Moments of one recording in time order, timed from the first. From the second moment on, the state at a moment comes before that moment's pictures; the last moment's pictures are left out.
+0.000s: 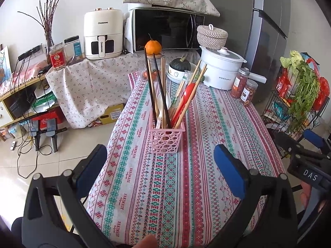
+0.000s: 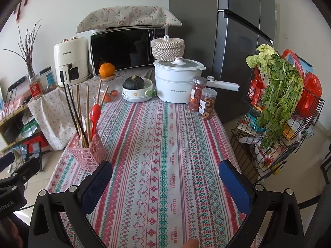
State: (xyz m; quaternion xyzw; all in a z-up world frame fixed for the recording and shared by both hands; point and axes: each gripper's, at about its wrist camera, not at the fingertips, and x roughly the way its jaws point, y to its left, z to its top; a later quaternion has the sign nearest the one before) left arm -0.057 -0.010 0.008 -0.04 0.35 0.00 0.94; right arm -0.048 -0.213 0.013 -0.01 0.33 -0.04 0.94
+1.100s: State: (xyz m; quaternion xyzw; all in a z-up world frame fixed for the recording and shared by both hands) left arm -0.055 -0.013 0.001 -0.03 0.37 0.01 0.93; right arm -0.048 -0.212 0.012 -0.02 0.33 -0.04 0.94
